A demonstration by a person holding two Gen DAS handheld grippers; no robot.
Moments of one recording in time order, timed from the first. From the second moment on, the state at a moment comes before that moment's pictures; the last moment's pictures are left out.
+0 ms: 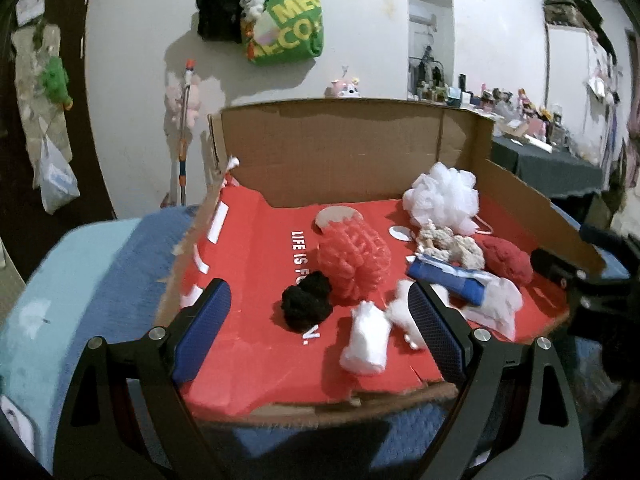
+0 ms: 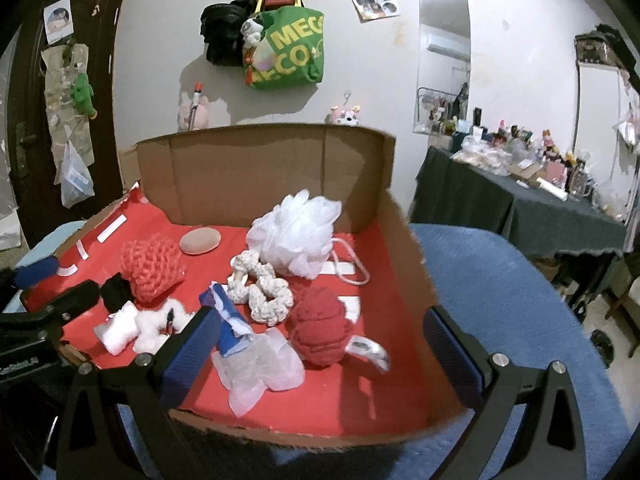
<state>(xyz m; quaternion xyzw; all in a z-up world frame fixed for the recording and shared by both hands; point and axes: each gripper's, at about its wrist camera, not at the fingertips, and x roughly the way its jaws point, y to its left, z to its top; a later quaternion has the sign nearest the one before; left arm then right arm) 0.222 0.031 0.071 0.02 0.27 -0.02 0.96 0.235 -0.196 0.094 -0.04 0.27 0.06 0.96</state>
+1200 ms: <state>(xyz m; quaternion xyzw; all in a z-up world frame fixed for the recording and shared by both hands) 0.087 0.015 0.018 -0.04 0.42 -0.04 0.91 0.103 -0.212 0.036 -0.04 0.42 0.08 0.90</state>
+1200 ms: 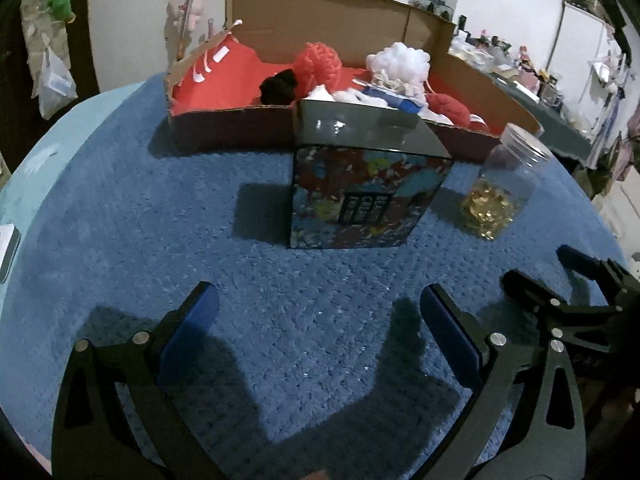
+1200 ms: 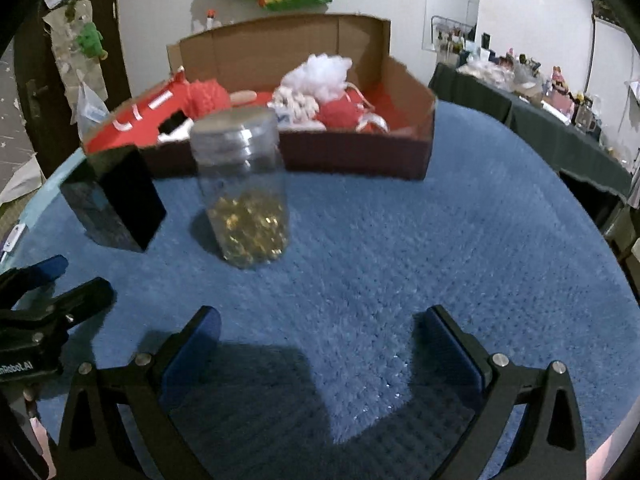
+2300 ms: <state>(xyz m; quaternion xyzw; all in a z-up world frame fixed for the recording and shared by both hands) 0.088 0.011 0.012 -0.01 0.43 -0.01 0.90 0.103 -0.218 0.036 -0.02 0.42 0.08 0.90</state>
